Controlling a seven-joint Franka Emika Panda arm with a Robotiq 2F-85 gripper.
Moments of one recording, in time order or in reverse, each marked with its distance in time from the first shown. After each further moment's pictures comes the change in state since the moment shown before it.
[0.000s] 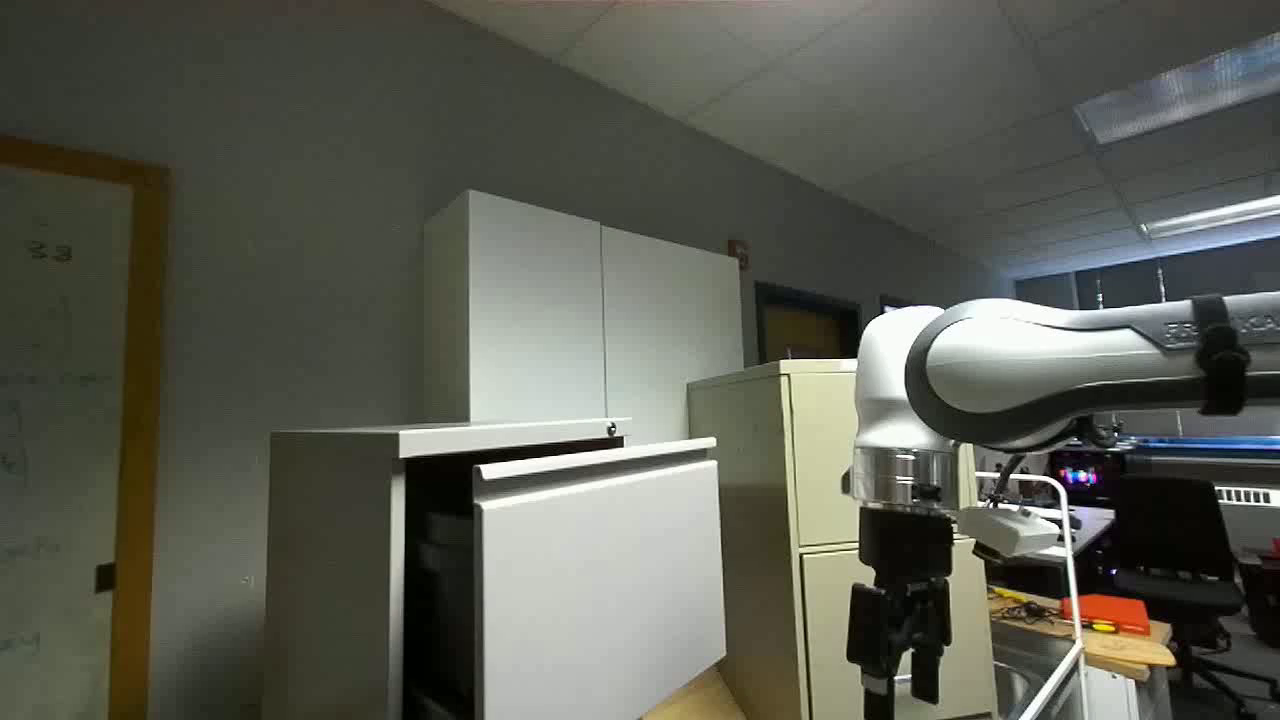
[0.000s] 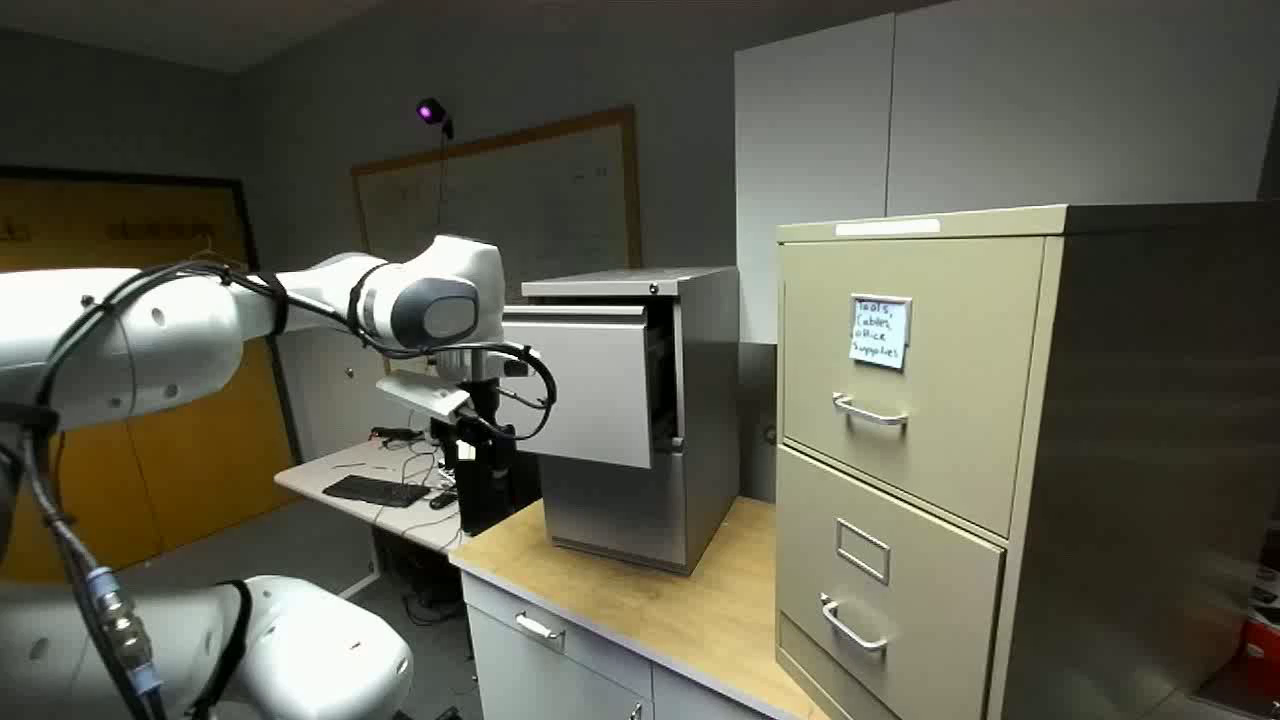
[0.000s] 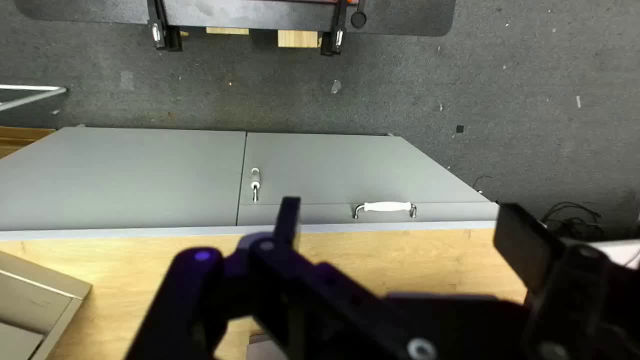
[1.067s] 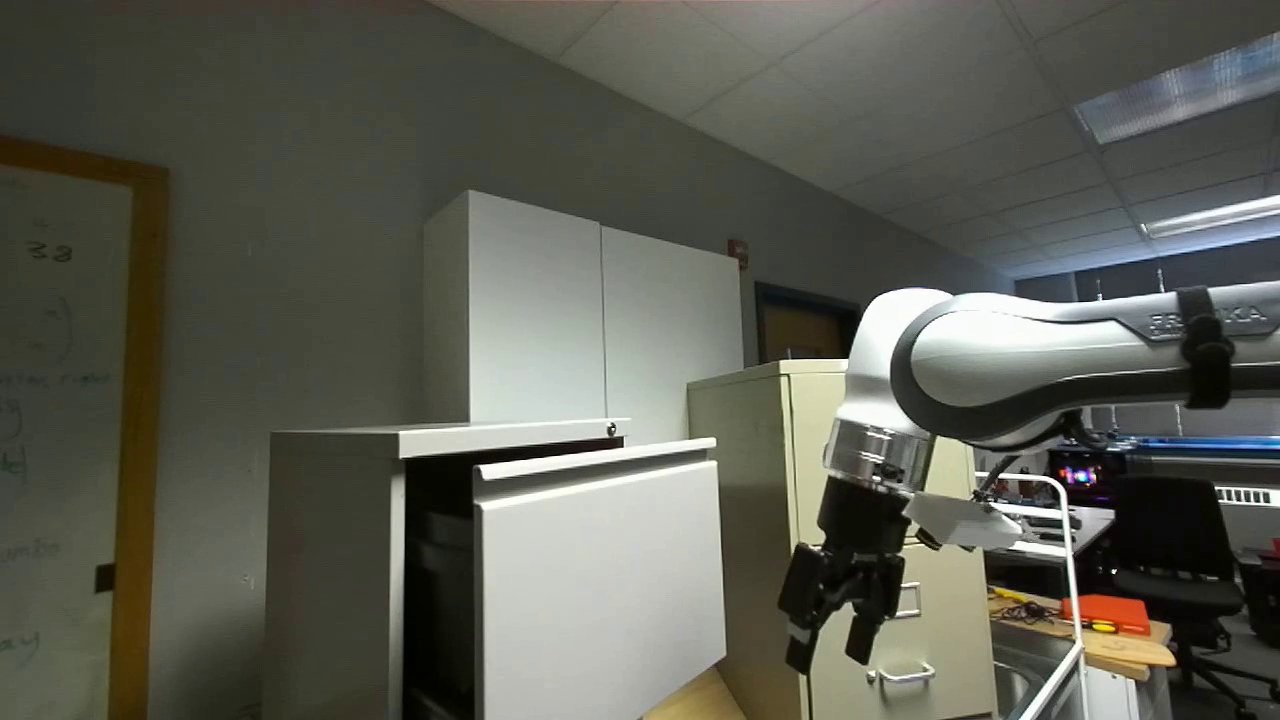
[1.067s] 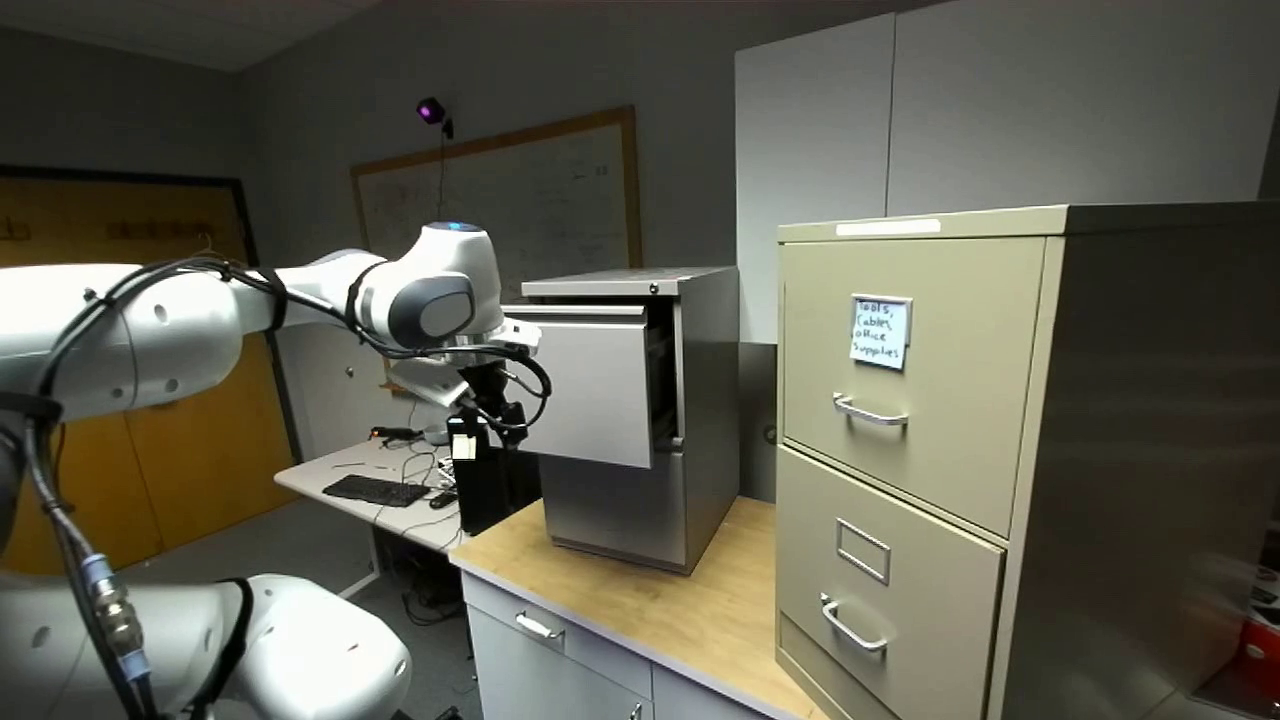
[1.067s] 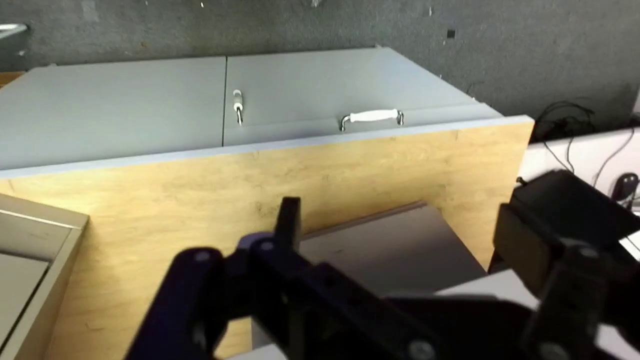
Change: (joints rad) arm -0.025 0.020 0.049 0.014 0.065 0.217 0.083
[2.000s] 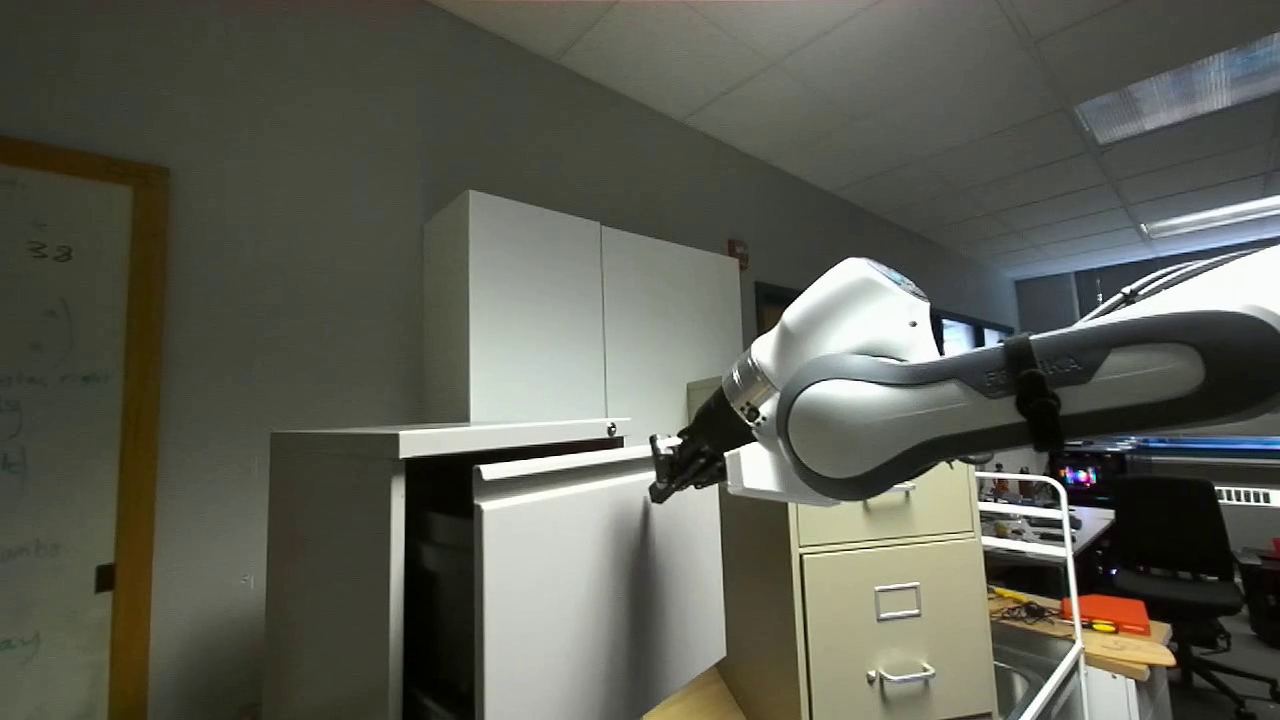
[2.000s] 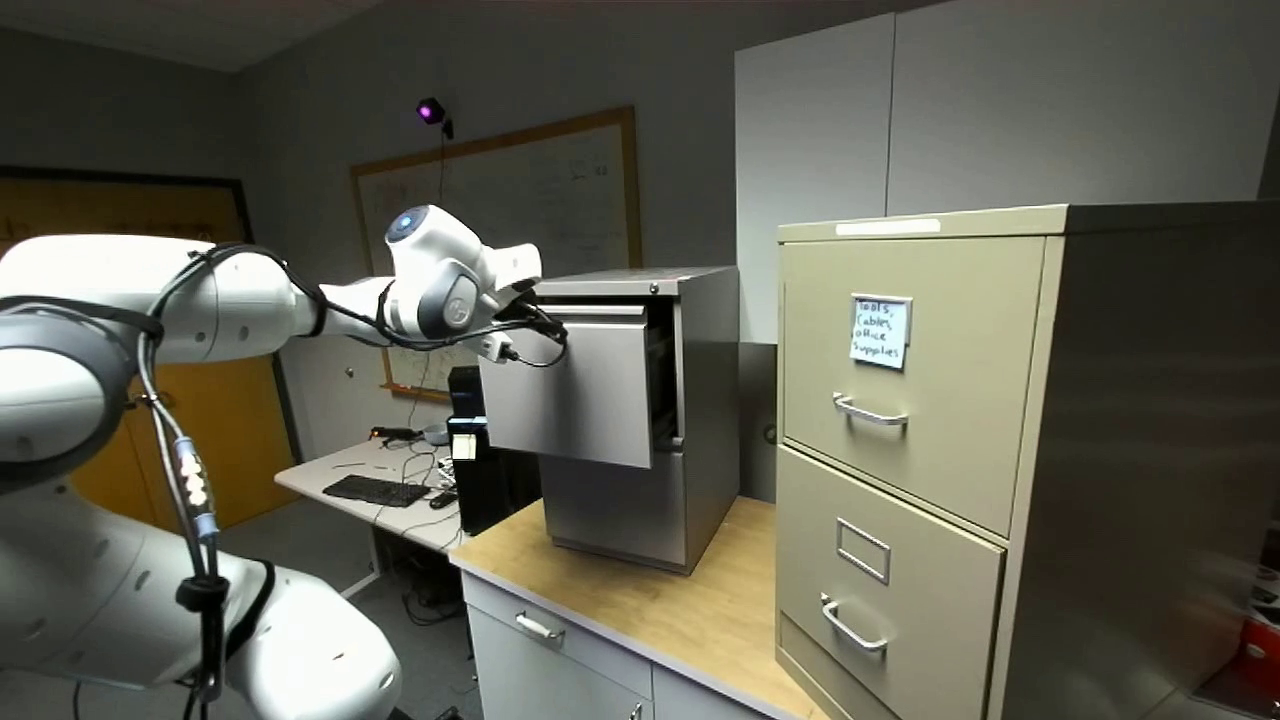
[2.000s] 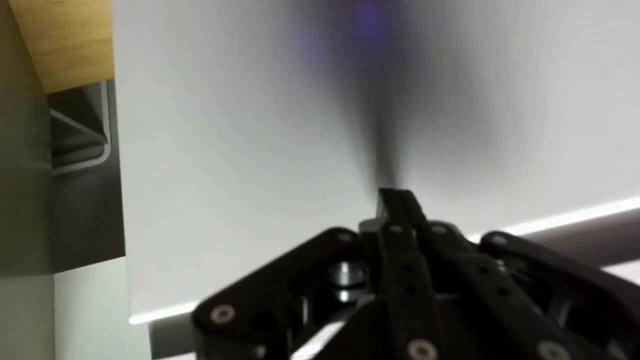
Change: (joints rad) arm -0.126 0.221 0.211 0.107 -0.106 0.860 0.223
